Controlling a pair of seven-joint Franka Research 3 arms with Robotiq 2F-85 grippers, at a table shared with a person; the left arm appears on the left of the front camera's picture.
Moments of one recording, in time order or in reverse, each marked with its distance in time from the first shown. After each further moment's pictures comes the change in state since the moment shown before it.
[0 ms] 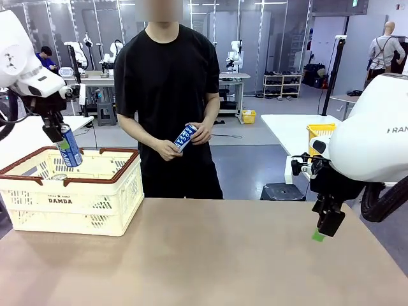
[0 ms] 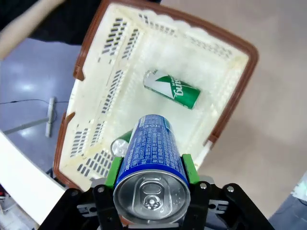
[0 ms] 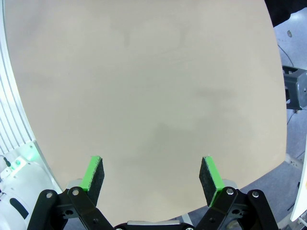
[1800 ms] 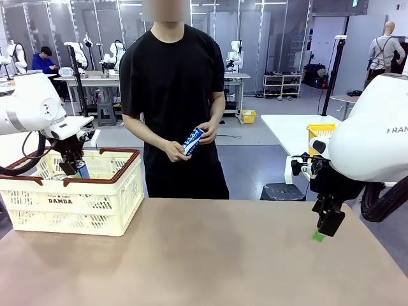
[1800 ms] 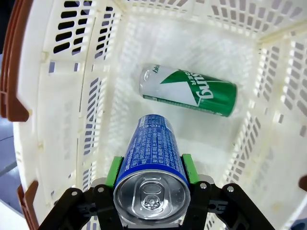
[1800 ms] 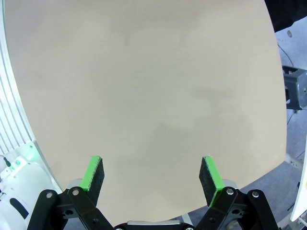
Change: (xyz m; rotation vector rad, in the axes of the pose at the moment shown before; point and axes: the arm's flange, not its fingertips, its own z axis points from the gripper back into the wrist) left arm -0.022 0.057 -0.169 -0.168 -0.008 -0.193; right arm 0.000 0.000 0.000 0.000 0.000 0.000
